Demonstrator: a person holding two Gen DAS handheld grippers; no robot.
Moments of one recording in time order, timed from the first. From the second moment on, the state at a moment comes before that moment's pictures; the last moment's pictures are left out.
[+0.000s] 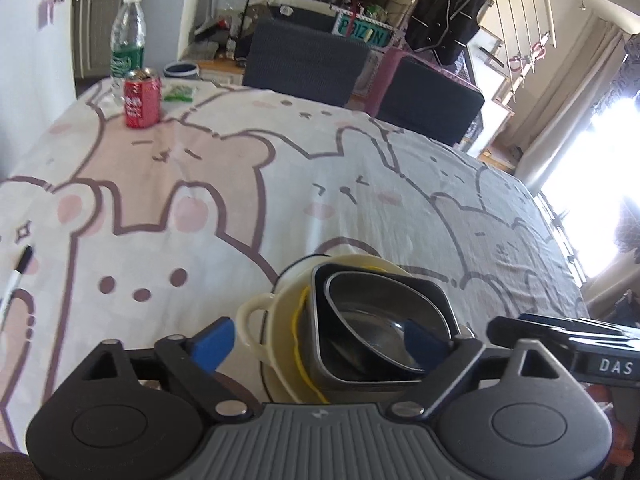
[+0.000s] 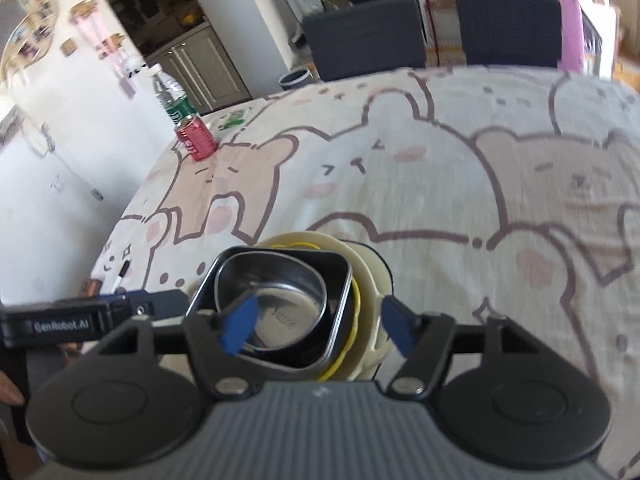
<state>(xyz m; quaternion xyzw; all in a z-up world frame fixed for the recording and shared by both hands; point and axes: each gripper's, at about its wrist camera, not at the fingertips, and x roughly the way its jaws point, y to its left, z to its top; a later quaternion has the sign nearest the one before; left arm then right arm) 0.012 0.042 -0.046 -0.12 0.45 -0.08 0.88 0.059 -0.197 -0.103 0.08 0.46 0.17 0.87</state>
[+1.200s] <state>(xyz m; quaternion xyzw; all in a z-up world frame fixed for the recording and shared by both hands) -0.141 0.042 -0.048 0.00 0.29 -0.05 0.96 -0.119 -0.207 -0.118 0.03 0.26 0.06 0.96</state>
